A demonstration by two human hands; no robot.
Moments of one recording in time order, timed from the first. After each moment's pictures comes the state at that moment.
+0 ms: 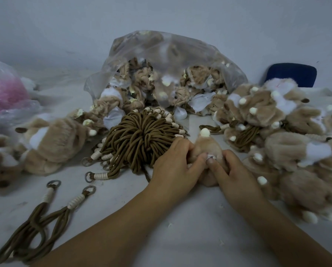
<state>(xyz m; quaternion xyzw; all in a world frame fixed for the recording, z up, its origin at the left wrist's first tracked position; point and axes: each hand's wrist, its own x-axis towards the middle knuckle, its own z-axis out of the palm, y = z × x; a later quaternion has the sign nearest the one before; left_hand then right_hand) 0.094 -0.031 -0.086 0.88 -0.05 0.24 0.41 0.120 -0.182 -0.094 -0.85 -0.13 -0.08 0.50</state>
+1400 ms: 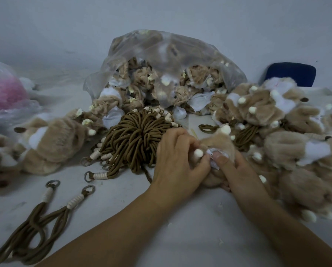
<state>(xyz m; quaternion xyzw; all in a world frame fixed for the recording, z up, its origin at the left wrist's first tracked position) 0.094 -0.037 -0.085 0.85 -0.09 0.37 0.36 0.125 -0.183 -0.093 -0.73 -0.12 -0.01 0.67</state>
